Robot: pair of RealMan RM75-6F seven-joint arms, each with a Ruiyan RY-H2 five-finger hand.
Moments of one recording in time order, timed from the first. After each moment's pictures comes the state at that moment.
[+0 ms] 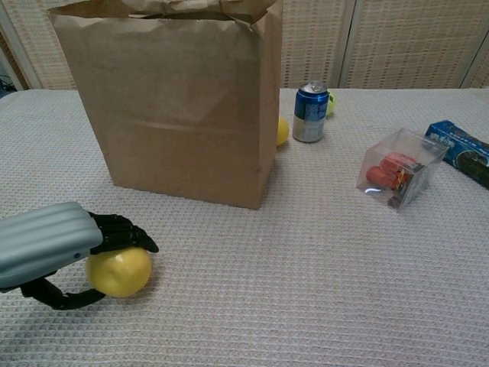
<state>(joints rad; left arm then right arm) -0.52 -1.52 0.14 -1.30 1.82 1.17 0.14 0.14 -1.05 -0.10 -1.74 -1.65 1.34 0.28</state>
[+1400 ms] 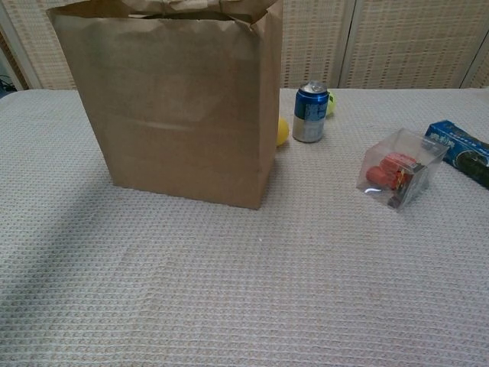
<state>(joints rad) -0.63 -1.33 -0.57 -1.92 0.94 1.32 0.08 0.14 -1.05 -0.10 -1.74 -1.66 1.34 0.28</state>
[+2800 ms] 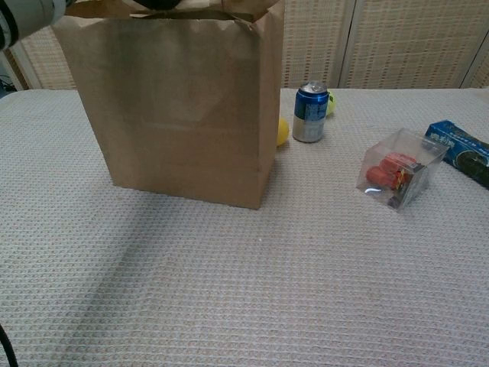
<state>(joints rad) -0.82 -1.45 -0.46 -1.85 0.95 1.27 0.29 0.14 -1.04 -0.10 -1.74 -1.66 1.35 0.29</state>
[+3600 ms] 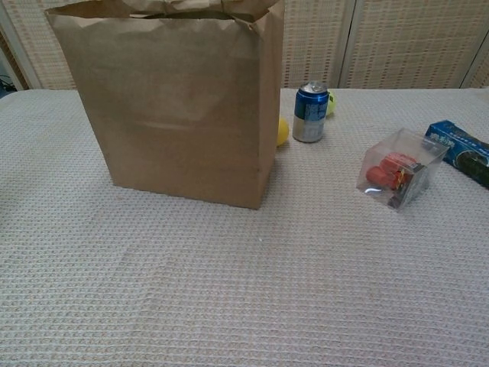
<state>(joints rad) -0.22 -1.13 -0.01 -1.74 1.34 1.62 0.14 0.13 -1.07 -0.09 -1.70 -1.65 1.36 0.18</state>
